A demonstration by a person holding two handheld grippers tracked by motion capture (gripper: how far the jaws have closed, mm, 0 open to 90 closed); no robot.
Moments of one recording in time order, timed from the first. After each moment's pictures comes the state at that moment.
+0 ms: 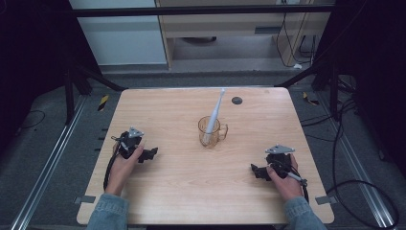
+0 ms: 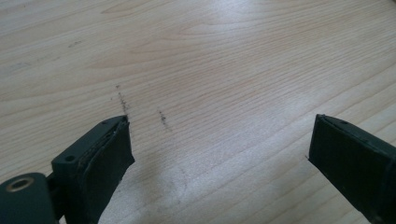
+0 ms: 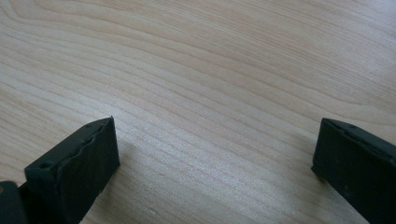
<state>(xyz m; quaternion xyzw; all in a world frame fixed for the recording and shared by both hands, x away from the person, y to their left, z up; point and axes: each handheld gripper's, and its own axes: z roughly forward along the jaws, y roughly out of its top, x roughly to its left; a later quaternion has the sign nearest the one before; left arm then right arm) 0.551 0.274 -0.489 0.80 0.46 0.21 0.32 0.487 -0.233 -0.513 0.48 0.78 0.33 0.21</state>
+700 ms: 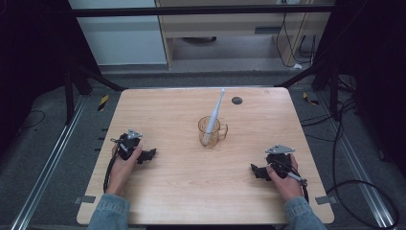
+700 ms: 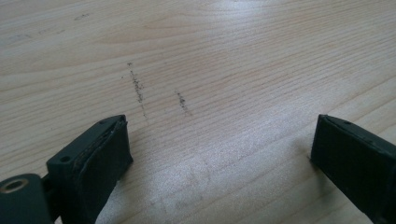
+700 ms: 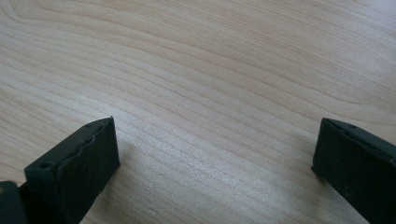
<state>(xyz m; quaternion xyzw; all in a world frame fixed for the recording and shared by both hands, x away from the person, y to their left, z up) 0.556 0.282 -0.505 0.79 0.47 0.21 0.32 0.487 -0.233 -0.513 0.48 0.78 0.33 0.21</state>
